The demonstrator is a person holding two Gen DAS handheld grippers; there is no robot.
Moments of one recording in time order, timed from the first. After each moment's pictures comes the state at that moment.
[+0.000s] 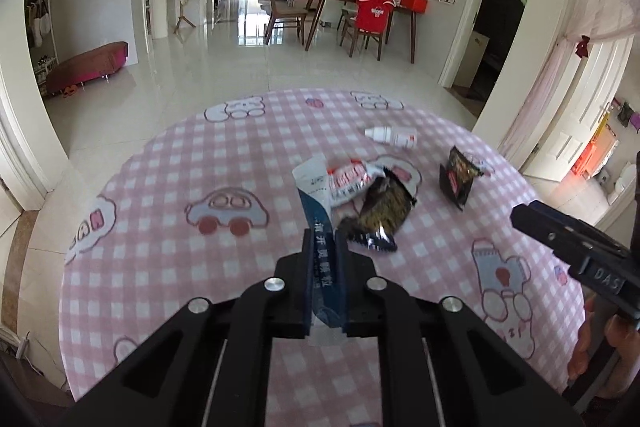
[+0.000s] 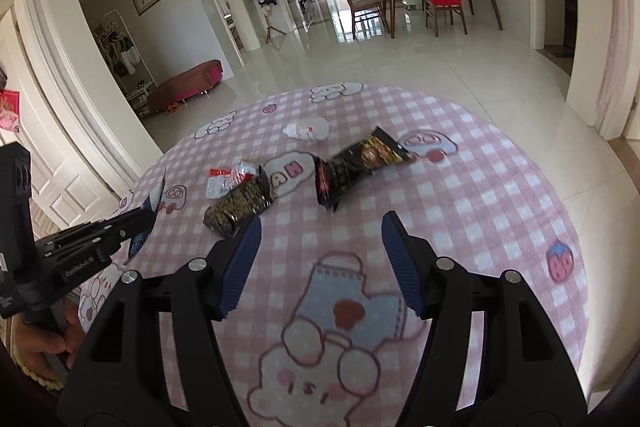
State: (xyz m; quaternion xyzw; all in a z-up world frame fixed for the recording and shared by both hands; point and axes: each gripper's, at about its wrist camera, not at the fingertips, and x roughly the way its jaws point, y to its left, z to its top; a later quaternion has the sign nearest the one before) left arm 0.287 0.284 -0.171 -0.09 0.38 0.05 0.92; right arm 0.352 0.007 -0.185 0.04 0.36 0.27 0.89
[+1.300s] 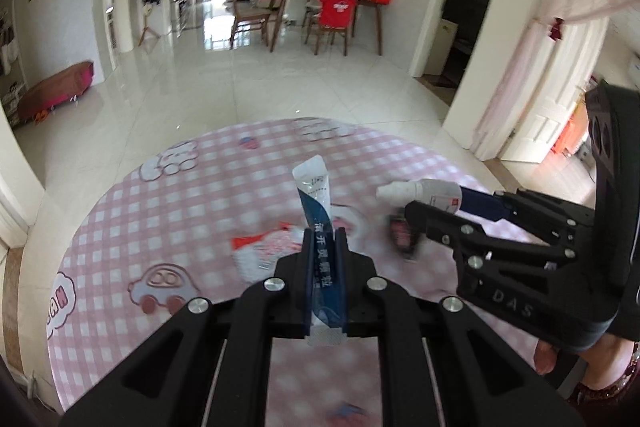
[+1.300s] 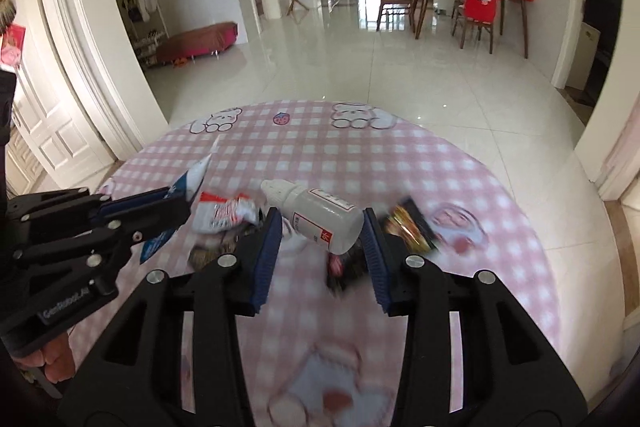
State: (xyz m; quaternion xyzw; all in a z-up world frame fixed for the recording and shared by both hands) left arm 0.336 0.232 -0.134 -0.06 0.39 -0.01 0.92; right arm 0.390 0.038 -0.164 -0.06 0.36 0.30 0.88
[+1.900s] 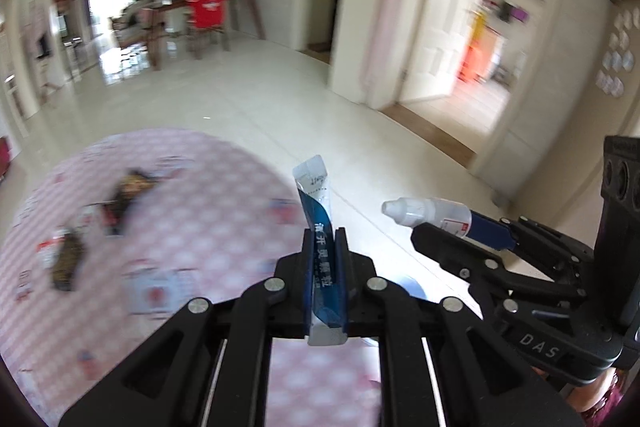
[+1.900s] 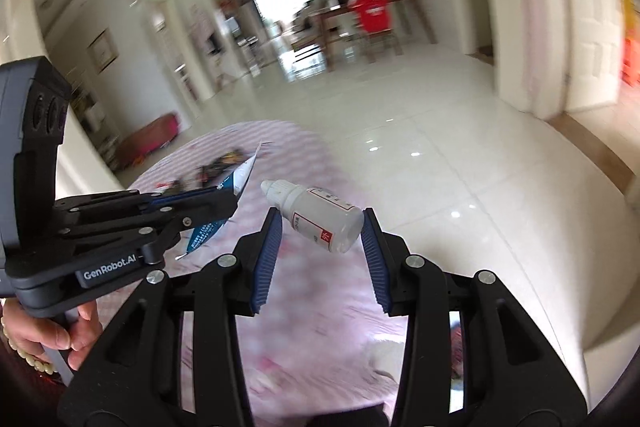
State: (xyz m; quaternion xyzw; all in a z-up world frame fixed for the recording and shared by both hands) left arm 0.280 -0.036 -0.131 0.04 0.40 -0.20 0.89; right arm 0.247 -0.236 -0.161 0.11 0.31 0.16 0.93
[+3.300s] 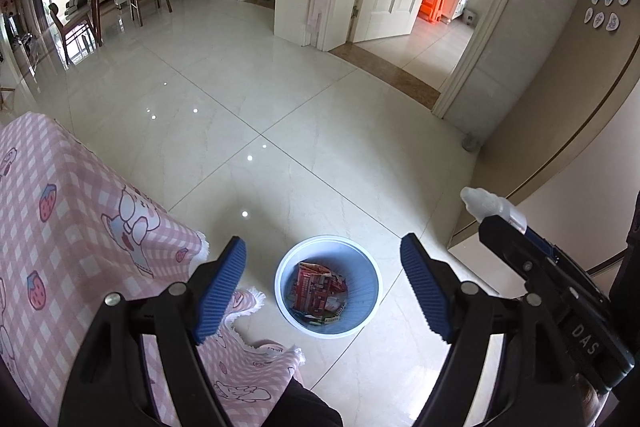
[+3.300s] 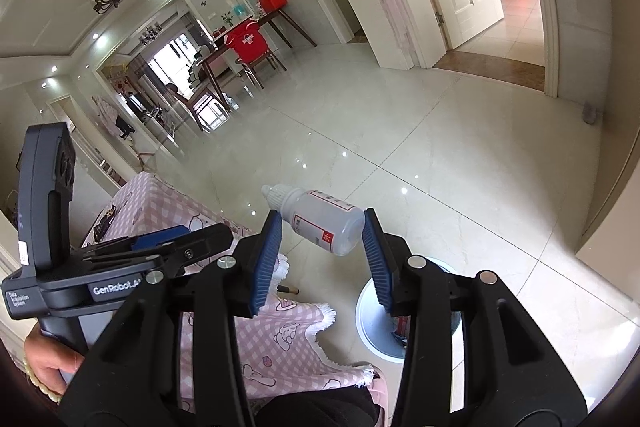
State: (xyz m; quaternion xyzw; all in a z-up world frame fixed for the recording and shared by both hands) left arm 0.301 -0.190 -0.220 0.07 0.48 -0.25 0.84; right arm 0.198 -0.420 -0.243 0.26 0.30 -0.01 0.92
